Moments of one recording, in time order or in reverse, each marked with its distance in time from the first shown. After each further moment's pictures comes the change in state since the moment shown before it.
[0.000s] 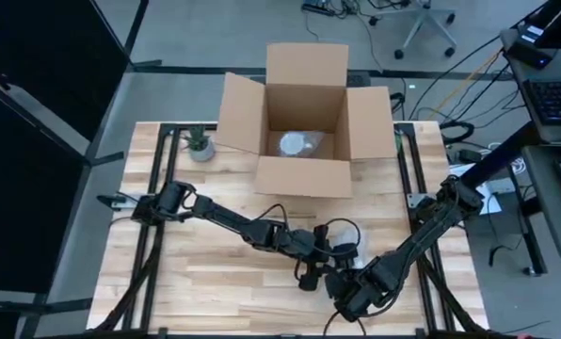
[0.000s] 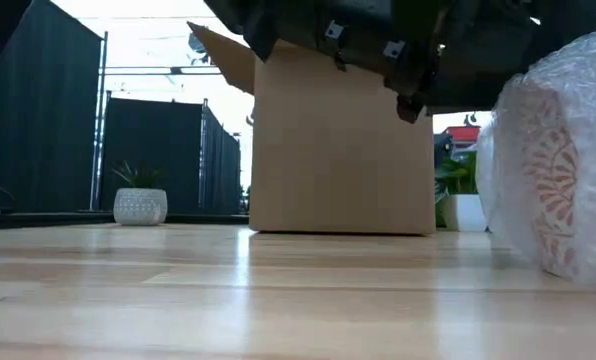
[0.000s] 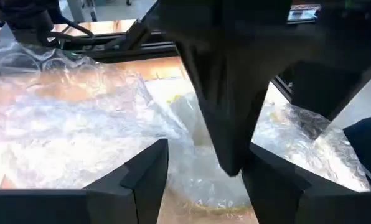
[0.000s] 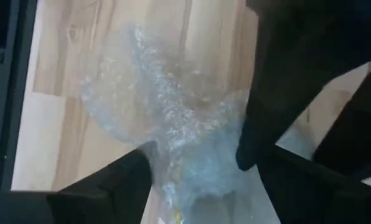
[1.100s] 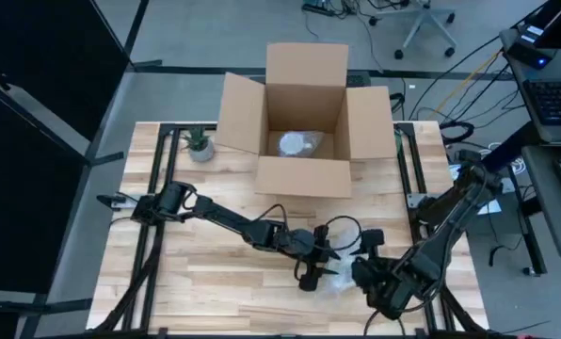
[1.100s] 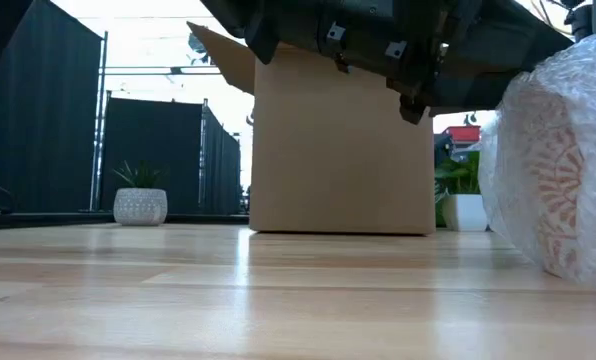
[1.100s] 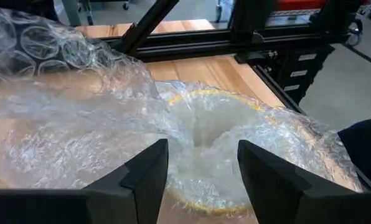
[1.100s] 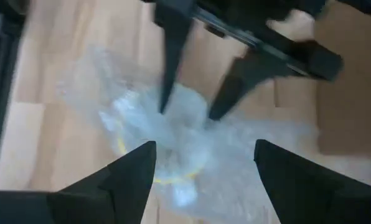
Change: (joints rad) left arm 0.000 0.003 -0.003 0.025 0.020 -0.002; right arm 0.127 -0.264 -0.131 -0.125 0.262 0.221
